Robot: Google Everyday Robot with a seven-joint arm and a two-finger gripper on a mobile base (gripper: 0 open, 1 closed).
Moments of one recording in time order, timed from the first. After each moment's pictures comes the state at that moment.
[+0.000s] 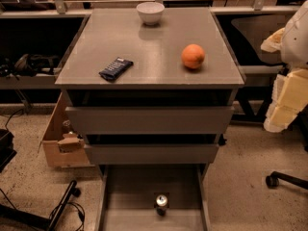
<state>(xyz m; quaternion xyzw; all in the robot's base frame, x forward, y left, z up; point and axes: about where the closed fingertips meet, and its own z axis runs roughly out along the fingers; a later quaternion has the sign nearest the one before) 0.438 -0.217 0.976 -0.60 0.78 -0.03 0.16</state>
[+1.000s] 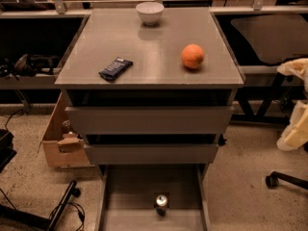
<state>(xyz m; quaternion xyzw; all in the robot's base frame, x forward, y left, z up) 0.439 -0.261 0.924 -0.58 0.78 0.02 0.23</state>
